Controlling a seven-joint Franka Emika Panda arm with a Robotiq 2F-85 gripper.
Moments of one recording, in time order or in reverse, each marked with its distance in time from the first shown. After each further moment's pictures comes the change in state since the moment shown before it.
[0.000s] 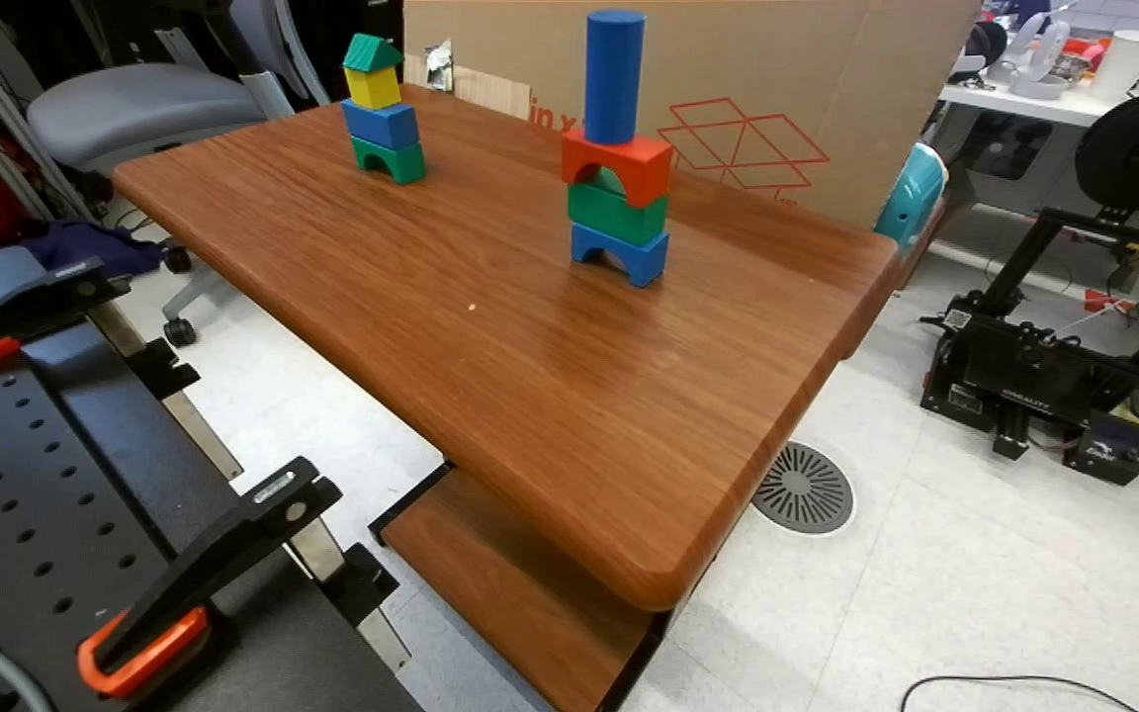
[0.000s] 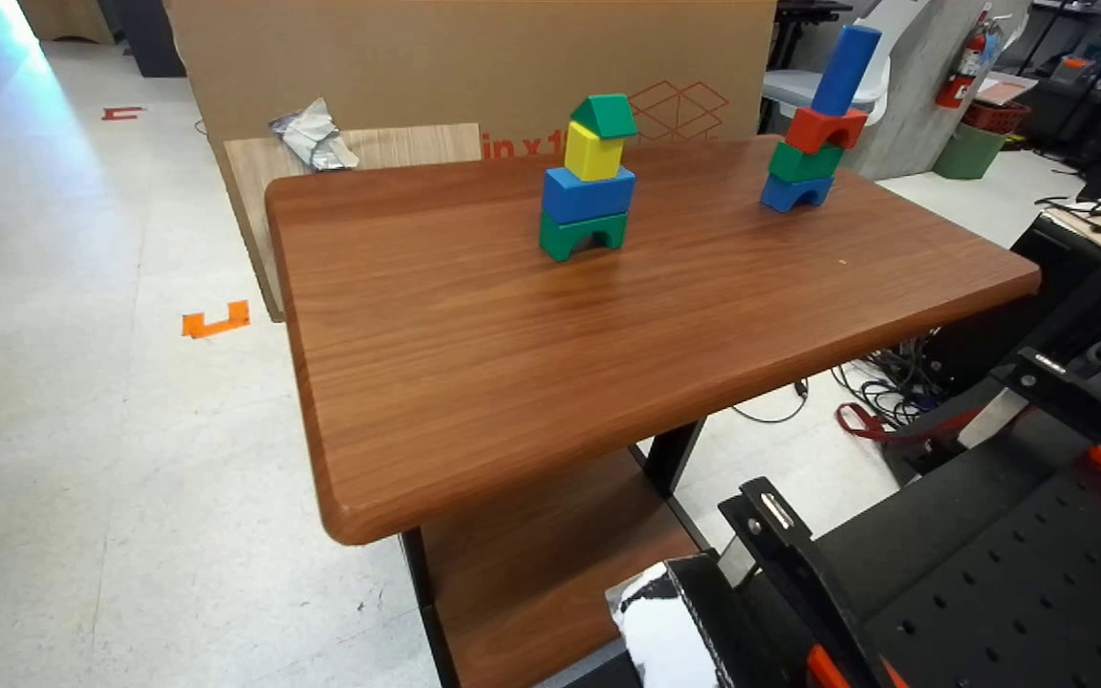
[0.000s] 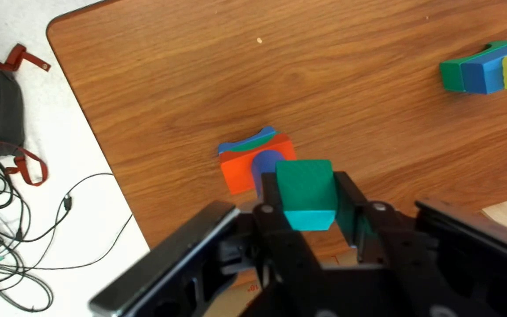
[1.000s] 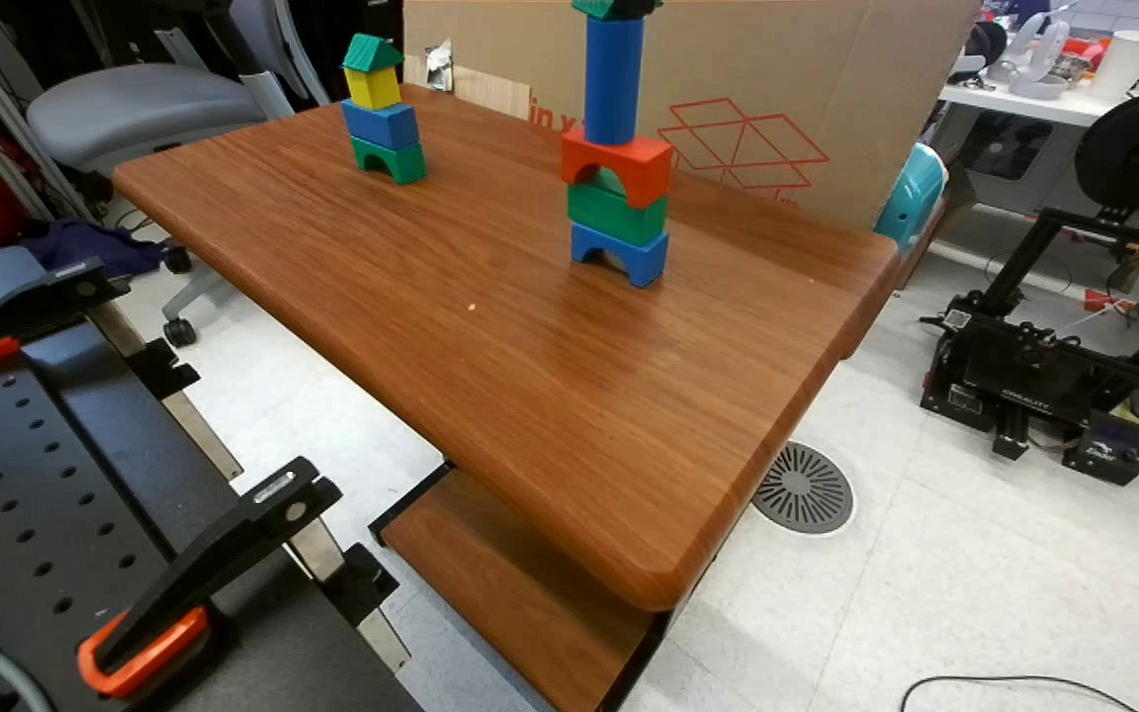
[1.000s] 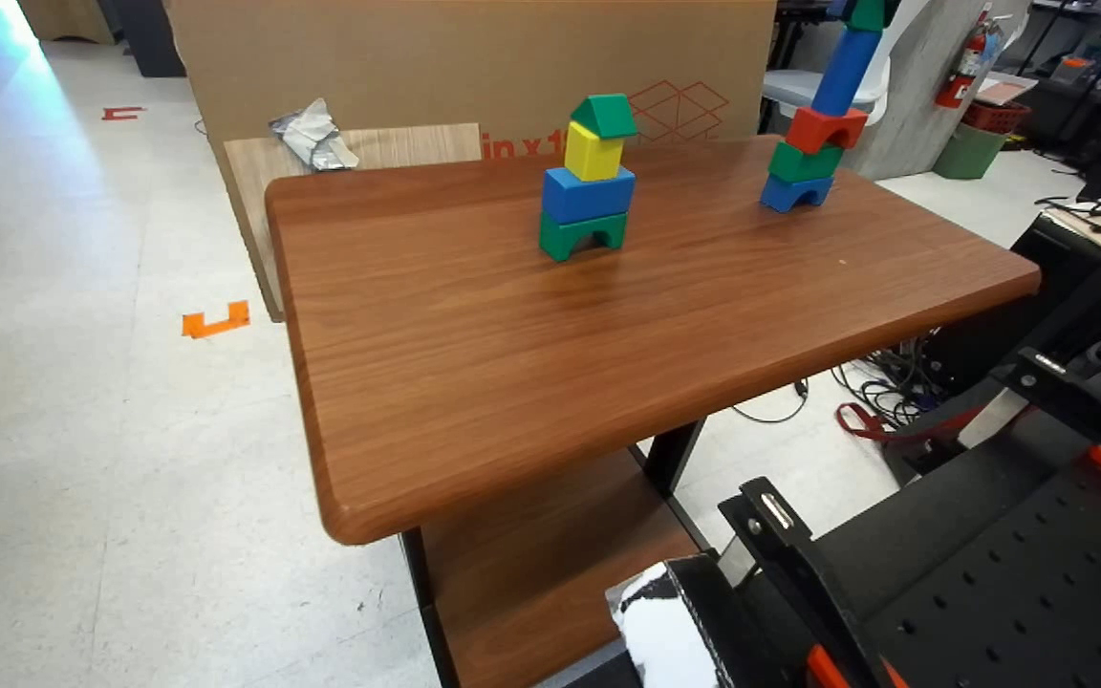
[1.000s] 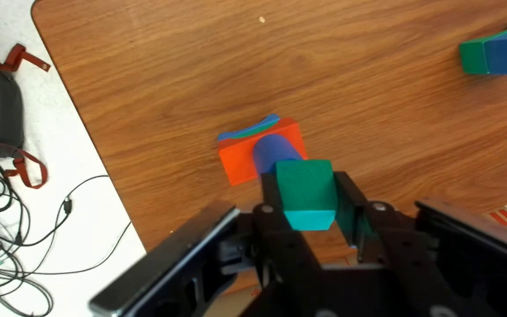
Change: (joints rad) arm 0.000 0.095 0.000 0.078 0.000 -0.001 0.010
